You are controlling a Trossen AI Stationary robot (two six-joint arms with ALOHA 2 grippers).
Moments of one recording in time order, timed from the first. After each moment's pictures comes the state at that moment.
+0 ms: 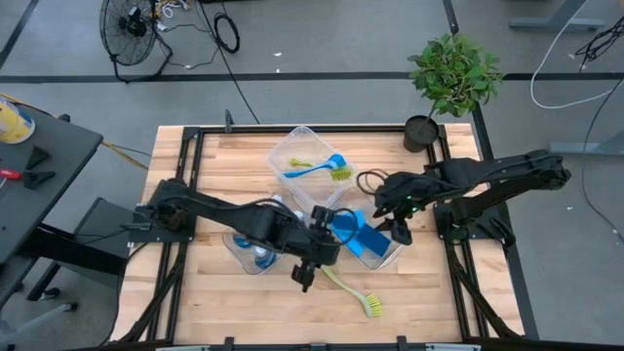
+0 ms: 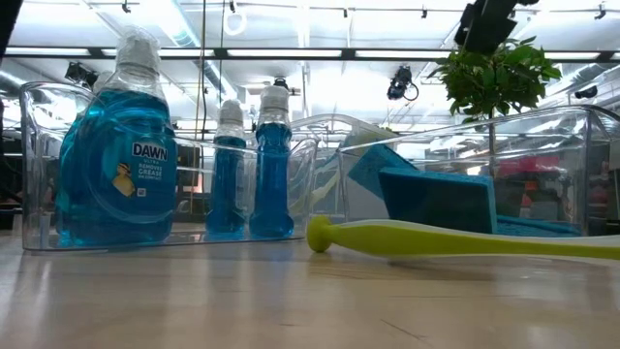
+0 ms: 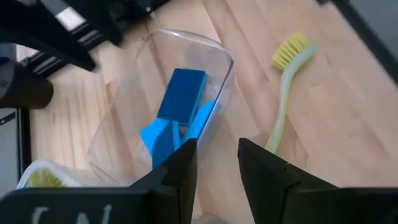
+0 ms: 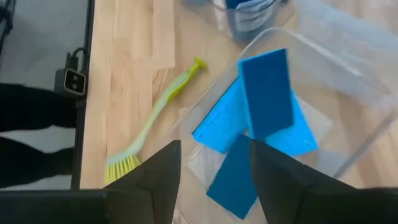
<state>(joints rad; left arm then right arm) -0.35 1.95 2.02 -0.94 -0.28 0.19 0.15 1.17 1.13 -0.90 -0.14 0.30</state>
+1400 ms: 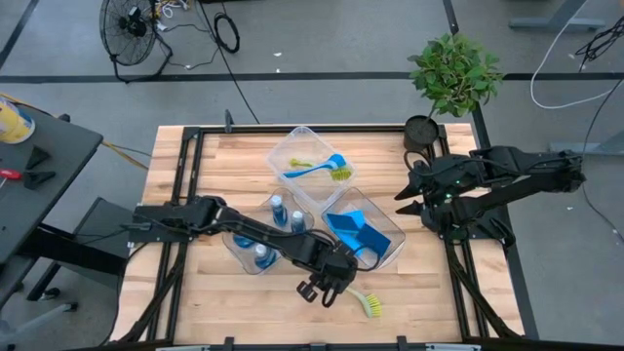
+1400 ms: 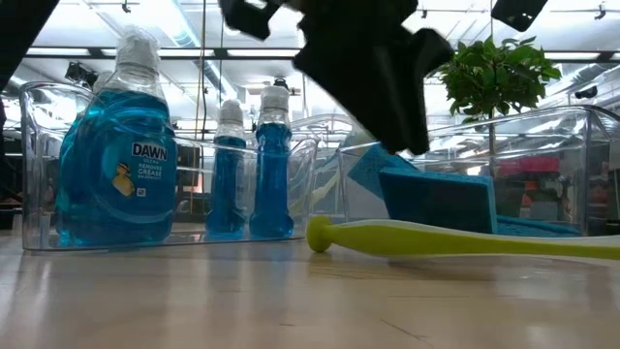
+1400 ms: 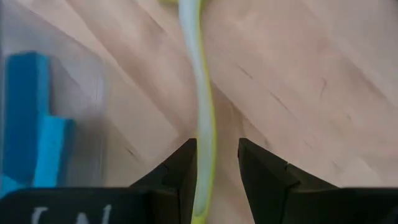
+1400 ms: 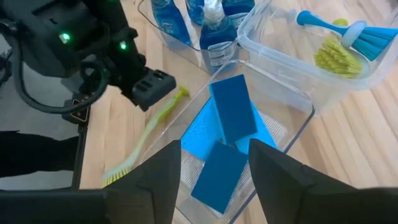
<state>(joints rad) -0.34 2.28 2.02 -0.86 0.02 0.43 0.15 0.89 1.13 -1.00 -0.01 0.33</state>
